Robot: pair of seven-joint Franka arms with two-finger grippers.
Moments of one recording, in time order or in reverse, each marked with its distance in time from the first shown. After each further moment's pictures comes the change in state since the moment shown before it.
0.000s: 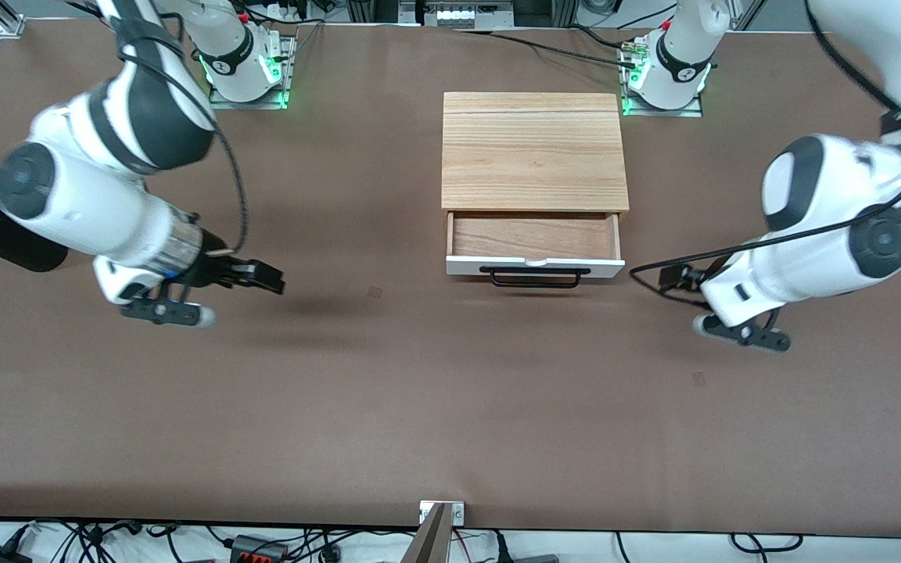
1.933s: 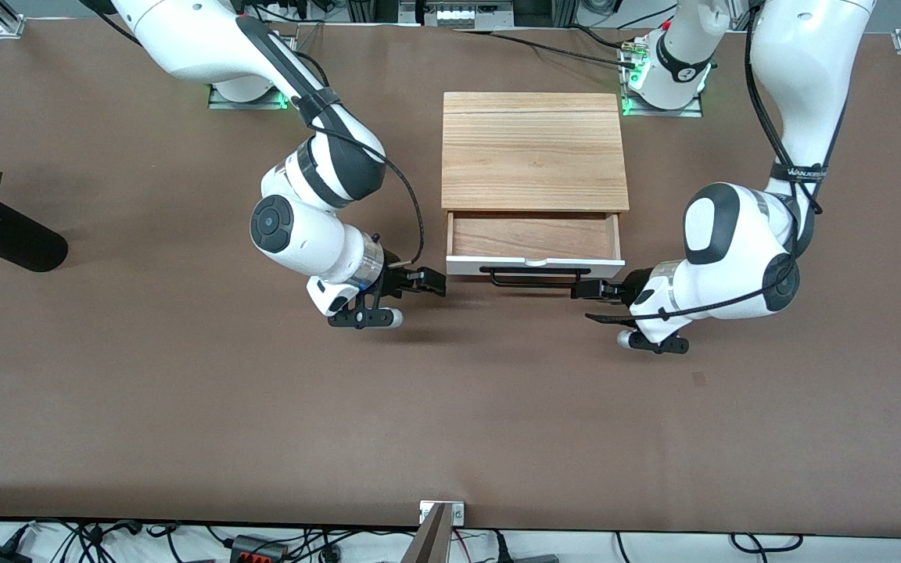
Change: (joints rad) left arm -0.020 0.084 -0.064 -0.131 -0.376 0.098 -0.045; right arm 0.264 0.262 0.019 0.044 0.198 0.382 0.010
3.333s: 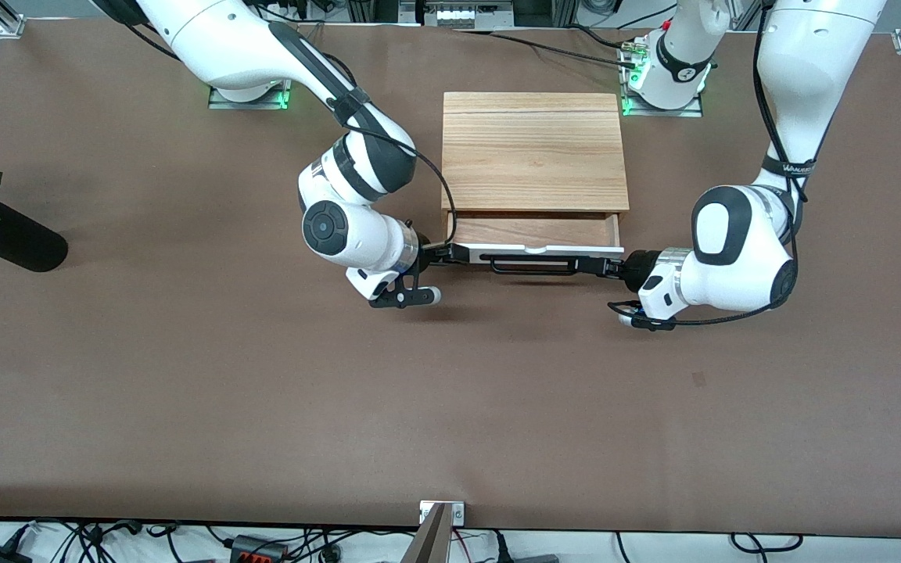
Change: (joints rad) left arm 0.056 -0.019 -0.007 -0.142 -0.184 -0.086 0.157; right arm 0.066 0.050 0.009 0.008 0.001 -0.129 -0.001
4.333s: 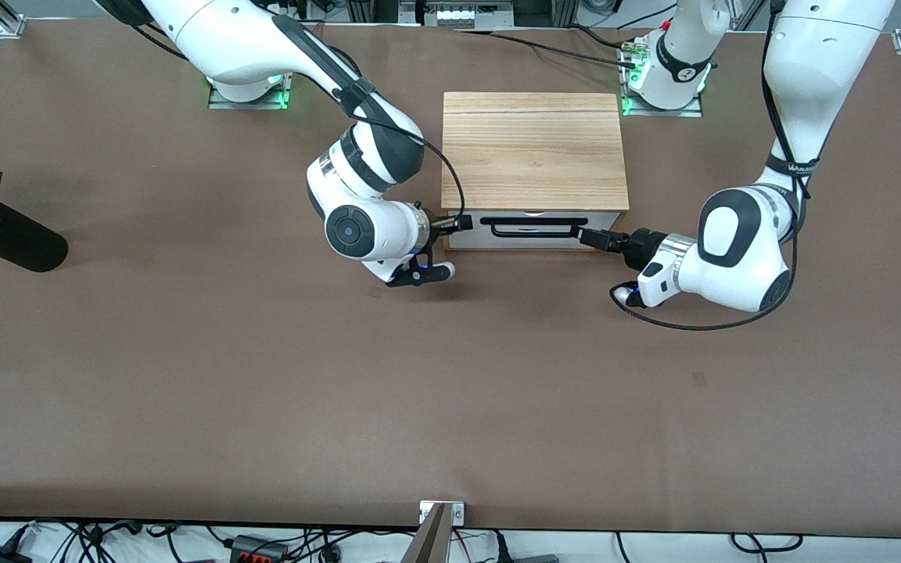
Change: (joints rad) left arm 0.037 0.000 0.000 -0.058 -0.030 -0.203 0.003; right arm 0.000 0.001 0.035 0.013 0.000 -0.209 -0.005
